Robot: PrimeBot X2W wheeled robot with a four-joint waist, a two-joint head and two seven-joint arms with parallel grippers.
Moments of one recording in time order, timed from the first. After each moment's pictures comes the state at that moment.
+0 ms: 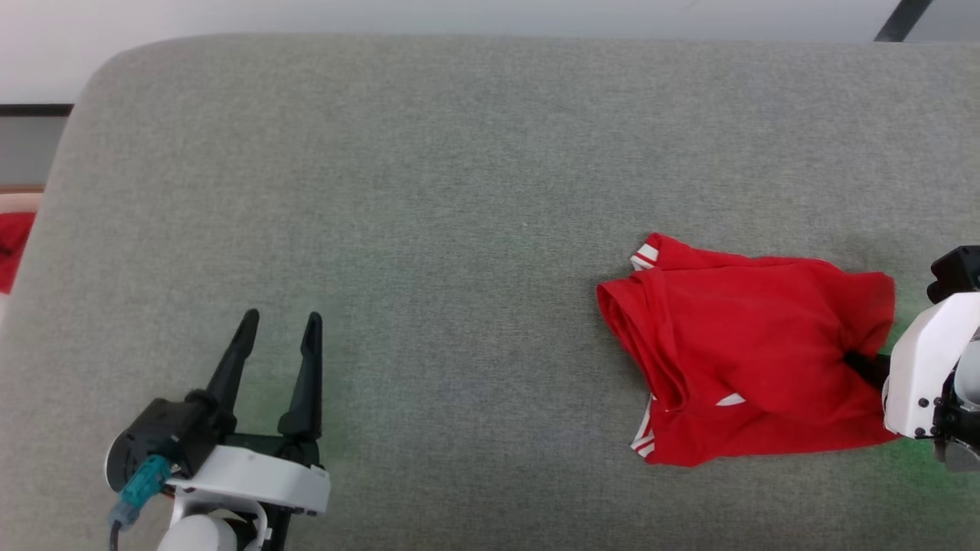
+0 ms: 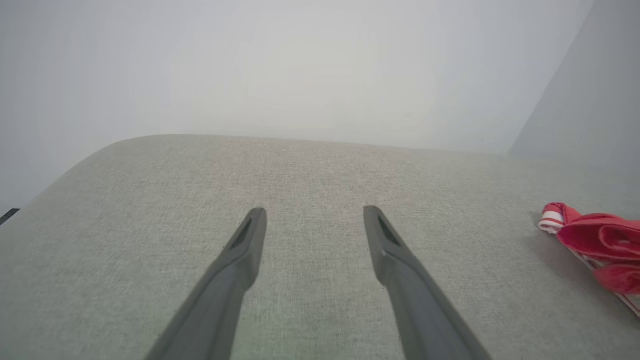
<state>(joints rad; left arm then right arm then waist) -0.15 0.18 -0.04 0.12 -0.30 -0.13 -0.26 -0.40 -0.37 0.01 0.26 0.53 0.13 0.89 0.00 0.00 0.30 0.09</state>
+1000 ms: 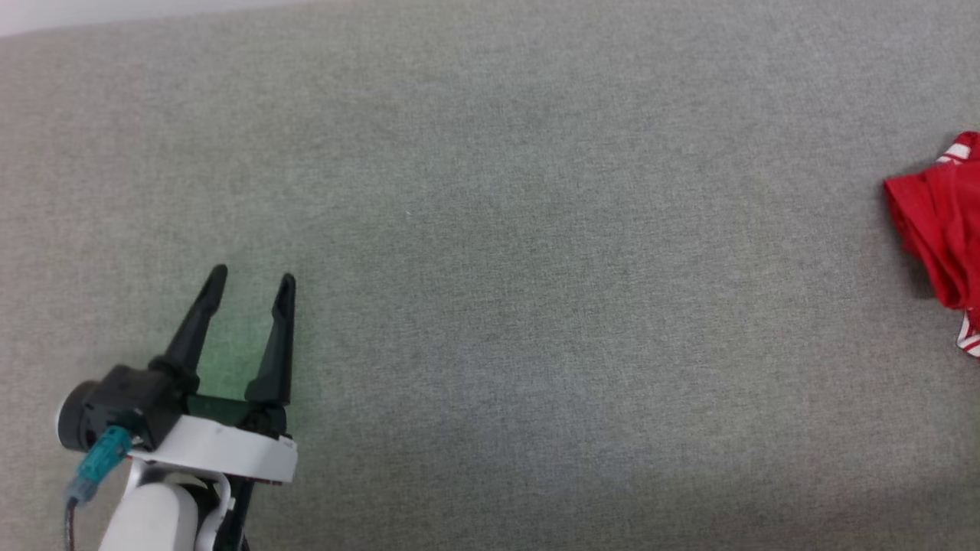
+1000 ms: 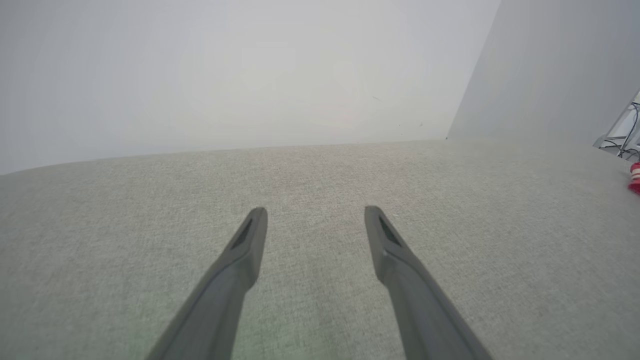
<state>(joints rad) -0.19 0.27 -0.05 0.06 -0.30 -0.13 -0.25 -0.53 -0.61 -0.38 0.42 0.38 0.13 0.55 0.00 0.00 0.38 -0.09</state>
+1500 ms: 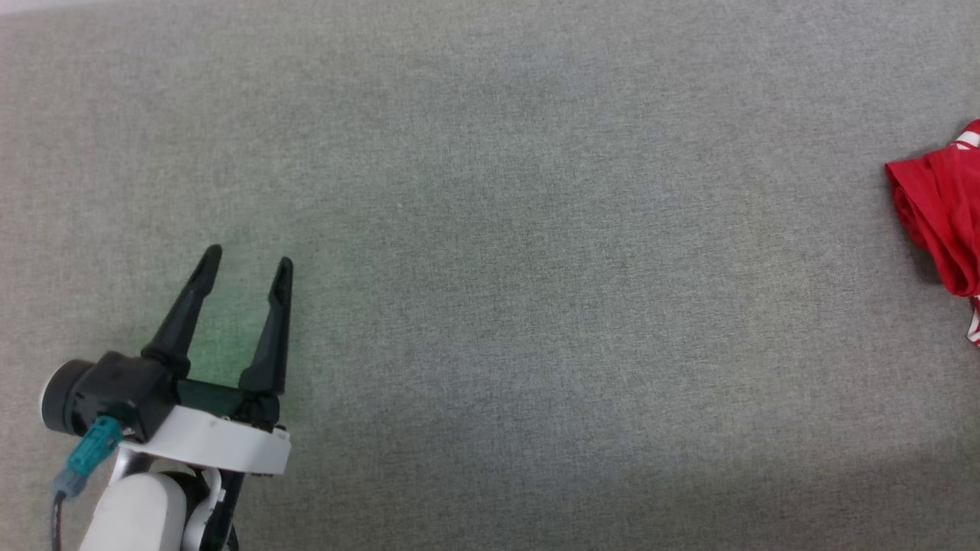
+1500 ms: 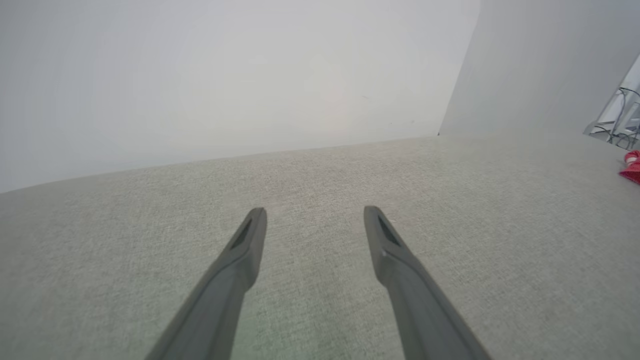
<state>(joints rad) -0.21 0.32 -0.07 0.01 -0.30 -0.13 -0.23 -0.63 -0.59 -0.32 0.61 0.22 0.13 0.40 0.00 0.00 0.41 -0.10</state>
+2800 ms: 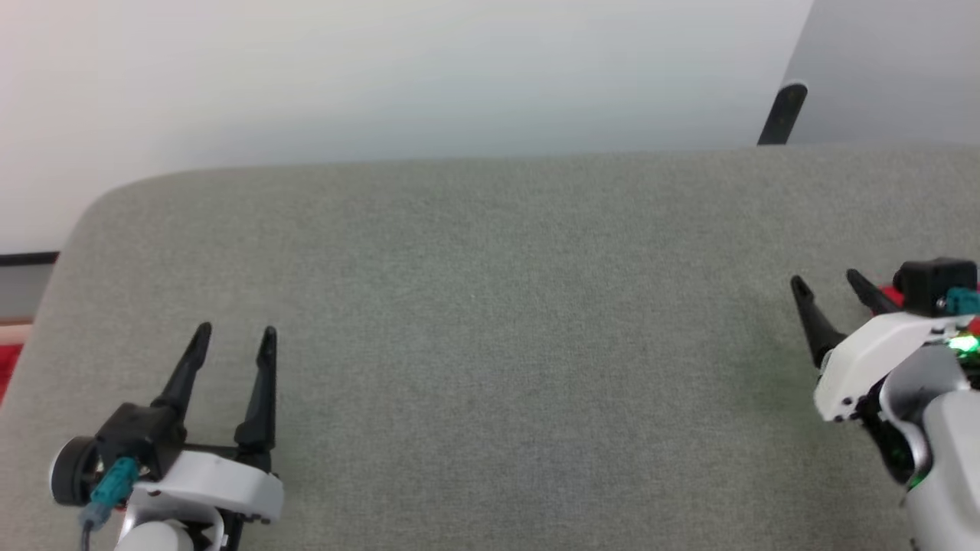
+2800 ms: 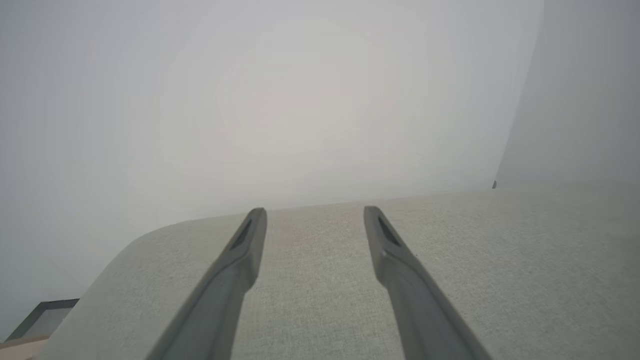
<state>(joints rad) -0.14 0.27 -0.02 0.17 -0.25 -0.10 -0.26 -0.48 -0.28 0.11 0.53 0.33 0.13 0.09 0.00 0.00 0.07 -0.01</state>
